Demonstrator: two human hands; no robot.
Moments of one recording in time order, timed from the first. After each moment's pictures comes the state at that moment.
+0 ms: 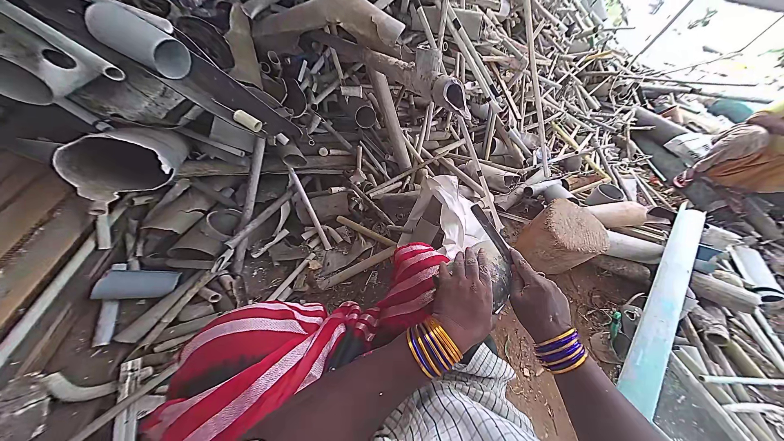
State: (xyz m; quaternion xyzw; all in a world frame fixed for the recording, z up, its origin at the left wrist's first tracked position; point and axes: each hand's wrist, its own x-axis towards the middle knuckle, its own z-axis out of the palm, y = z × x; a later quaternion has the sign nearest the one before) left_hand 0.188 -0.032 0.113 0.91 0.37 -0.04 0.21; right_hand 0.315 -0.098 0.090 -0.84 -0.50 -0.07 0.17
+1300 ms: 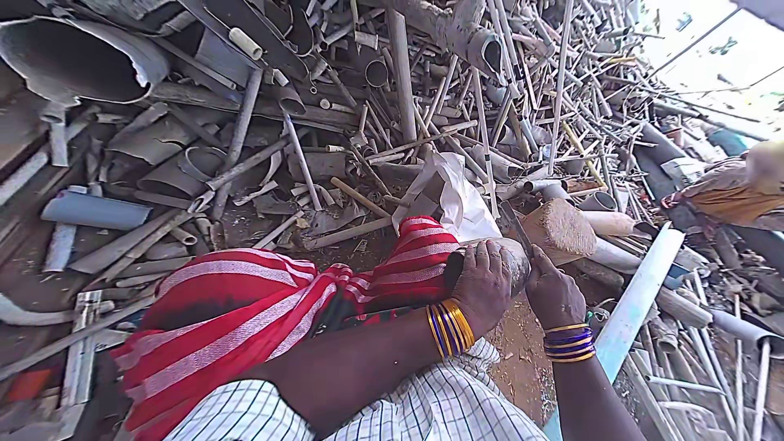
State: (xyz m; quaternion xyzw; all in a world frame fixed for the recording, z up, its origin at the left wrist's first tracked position) left_hand 0.204 -0.056 0.101 0.93 0.30 0.01 0.19; right_hand 0.325 -0.112 0.115 -0.91 -0.42 0.00 0.01
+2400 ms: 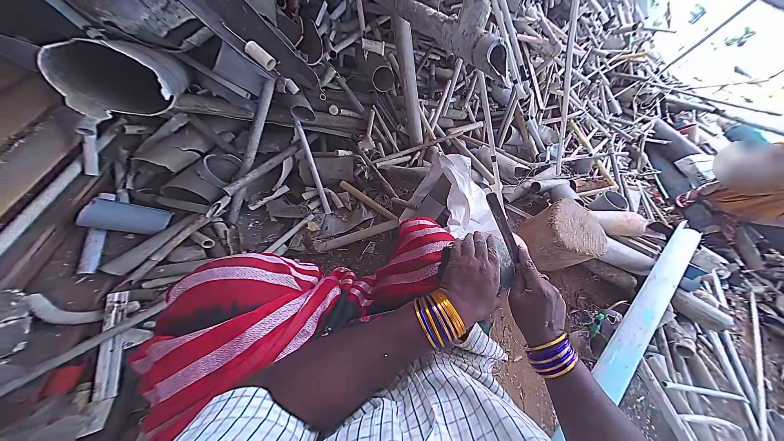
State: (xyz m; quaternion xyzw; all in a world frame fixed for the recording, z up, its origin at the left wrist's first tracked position) left_hand 0.186 -0.032 0.108 0.91 0.35 -0.03 0.22; right_hand 0.308 -0.114 0.068 -0.80 -0.54 -0.17 0.19
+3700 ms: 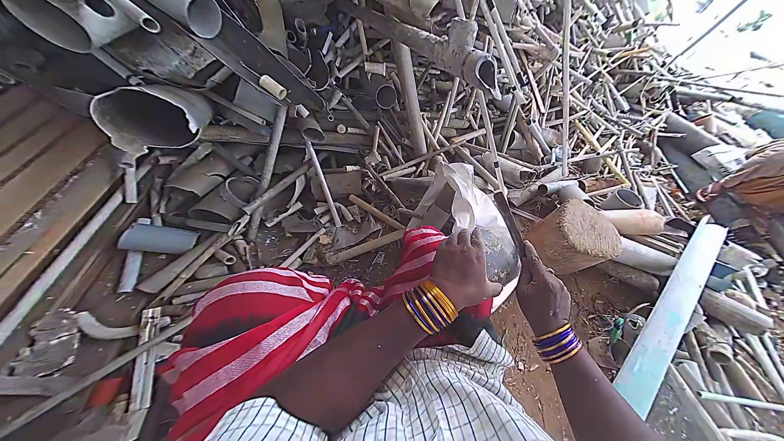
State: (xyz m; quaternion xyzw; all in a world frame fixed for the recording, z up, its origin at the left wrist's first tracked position) left_hand 0.176 -0.006 0.113 0.87 0.41 0.00 0.27; right_hand 0.321 -0.103 0.049 -0.78 -0.55 -0.20 0.23
